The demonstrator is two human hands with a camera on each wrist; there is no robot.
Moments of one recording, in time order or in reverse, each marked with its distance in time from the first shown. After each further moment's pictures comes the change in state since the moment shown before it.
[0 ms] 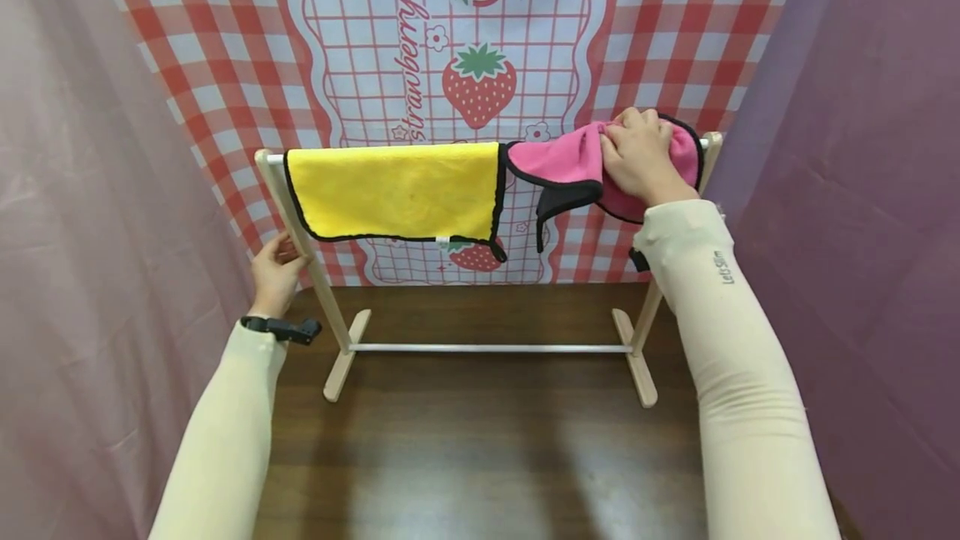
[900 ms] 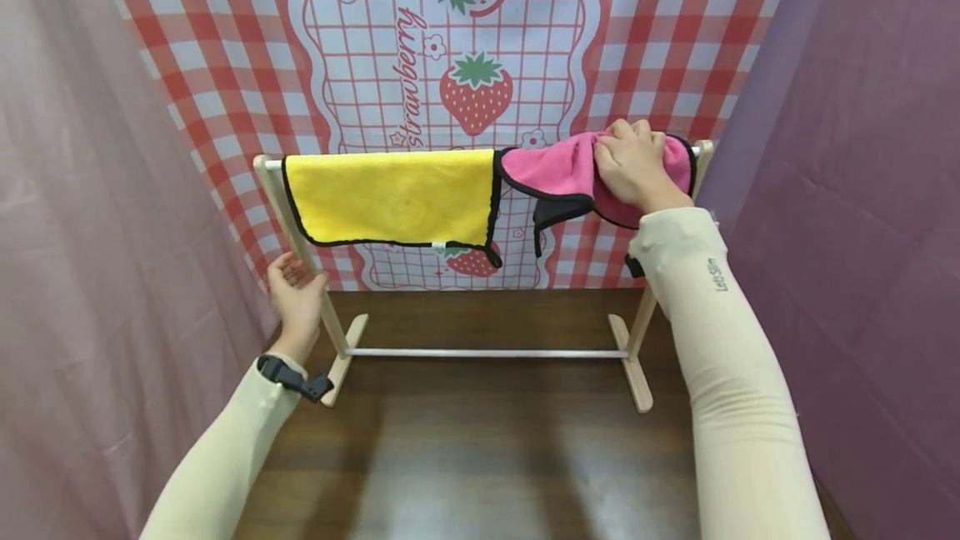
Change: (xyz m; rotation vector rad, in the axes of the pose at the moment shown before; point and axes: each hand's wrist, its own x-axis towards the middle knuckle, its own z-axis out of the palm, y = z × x) left_hand -0.062 0.024 0.039 -0.288 0.224 0.004; right_hand -0.001 -0.002 -0.007 -0.003 -0.129 0.052
